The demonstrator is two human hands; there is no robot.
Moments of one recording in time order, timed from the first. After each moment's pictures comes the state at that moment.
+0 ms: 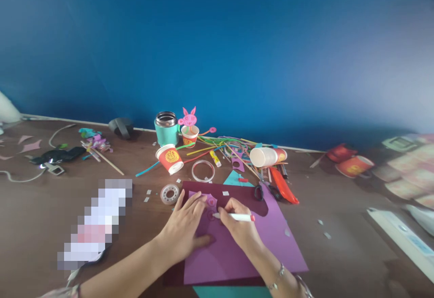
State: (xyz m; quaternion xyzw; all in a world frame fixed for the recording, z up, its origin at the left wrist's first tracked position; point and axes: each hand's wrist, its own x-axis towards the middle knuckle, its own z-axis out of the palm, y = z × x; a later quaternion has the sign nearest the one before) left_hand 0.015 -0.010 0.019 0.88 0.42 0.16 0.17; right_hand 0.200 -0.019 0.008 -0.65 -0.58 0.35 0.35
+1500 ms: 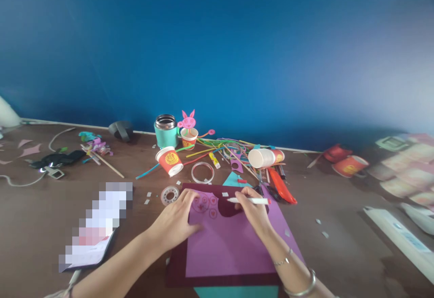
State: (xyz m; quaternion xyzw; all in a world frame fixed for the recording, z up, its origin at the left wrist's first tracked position) left_hand -0.003 0.003 0.035 0.82 0.47 0.18 0.27; right_hand 0.232 0.006 0.020 -0.63 -0.47 0.39 0.47
